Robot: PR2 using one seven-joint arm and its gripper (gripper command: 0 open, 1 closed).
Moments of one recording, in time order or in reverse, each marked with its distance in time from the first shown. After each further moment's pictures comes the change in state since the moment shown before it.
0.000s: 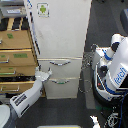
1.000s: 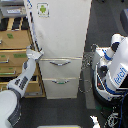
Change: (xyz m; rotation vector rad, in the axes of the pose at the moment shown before) arm 0.089 0.092 0.109 0.115 -0.045 0.012
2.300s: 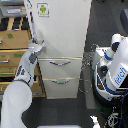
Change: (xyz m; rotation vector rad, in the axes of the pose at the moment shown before) arm 0.030 -0.018 0.064 -0.117 -0.069 -0.077
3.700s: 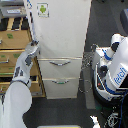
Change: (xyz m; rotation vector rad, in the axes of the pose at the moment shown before) arm -0.010 0.031 -0.003 -0.133 0.013 -0.022
